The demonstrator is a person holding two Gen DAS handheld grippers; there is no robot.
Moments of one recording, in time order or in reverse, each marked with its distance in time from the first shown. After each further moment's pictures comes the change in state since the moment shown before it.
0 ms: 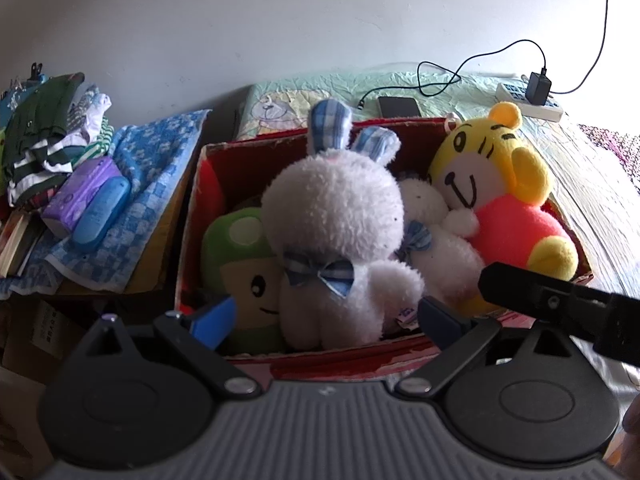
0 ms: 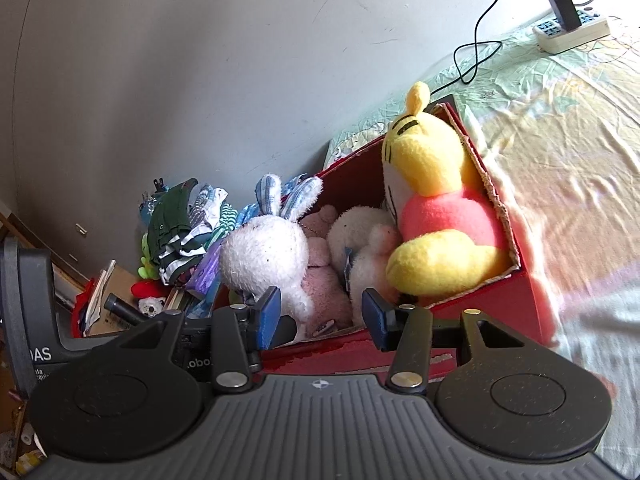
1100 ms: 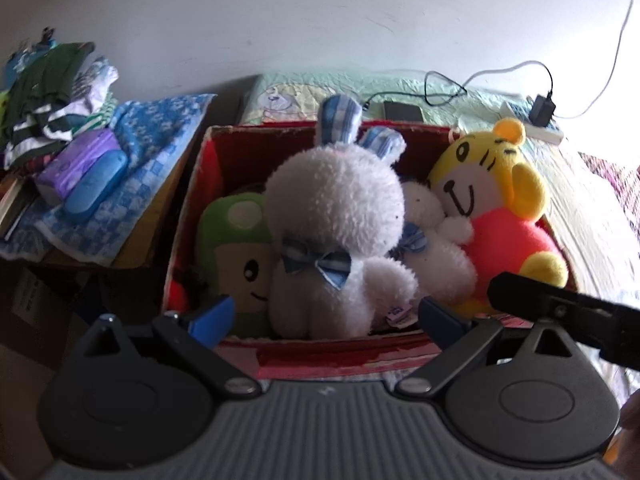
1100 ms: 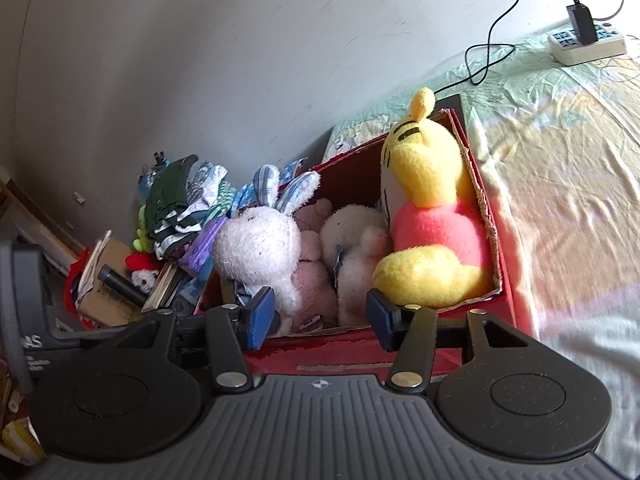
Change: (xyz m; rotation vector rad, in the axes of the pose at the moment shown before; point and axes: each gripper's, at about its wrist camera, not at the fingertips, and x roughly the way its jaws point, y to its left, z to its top) left arm -0.011 0.006 -0.005 -0.125 -0.027 -0.032; right arm -0.007 -0.005 0.014 -0.088 0.082 0.020
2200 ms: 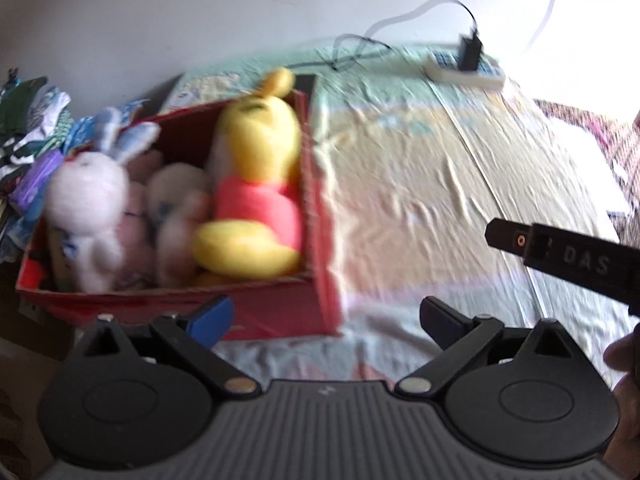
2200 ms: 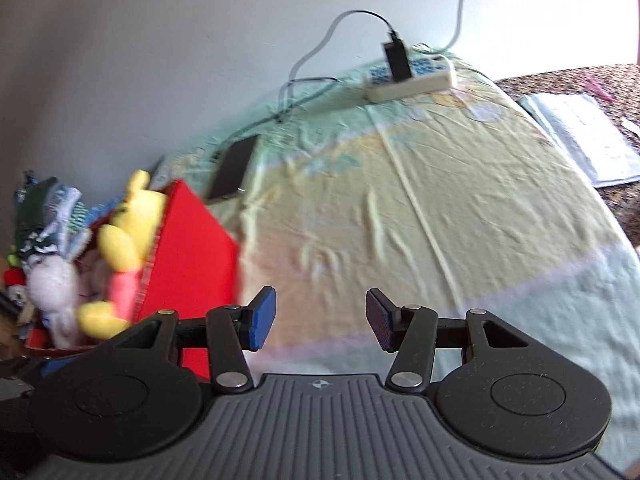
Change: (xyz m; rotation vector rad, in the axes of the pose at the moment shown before) left arm 0.024 -0.222 -0.019 0.135 0.108 0.078; right arm -0.089 -0.145 0.035 0.014 -0.009 -0.457
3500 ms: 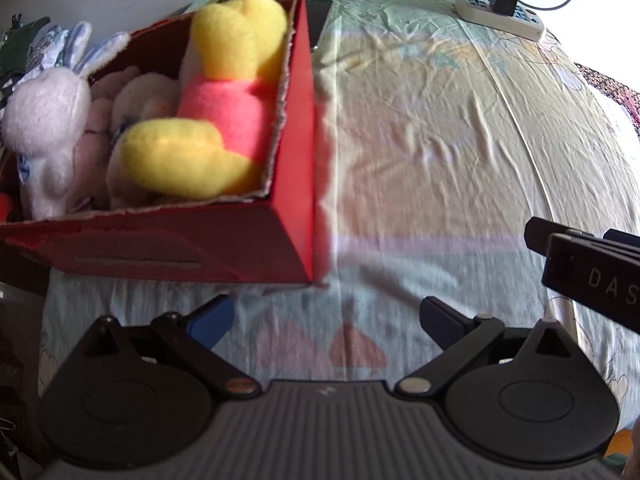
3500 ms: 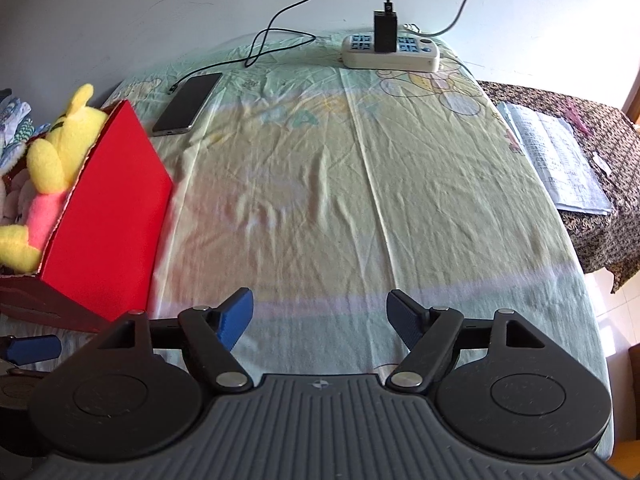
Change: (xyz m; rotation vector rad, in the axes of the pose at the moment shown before) left arm 0.047 -0.003 -0.016 -0.111 0.165 0.043; right arm 0.022 0.018 -0.005 -0.210 0.093 -0.161
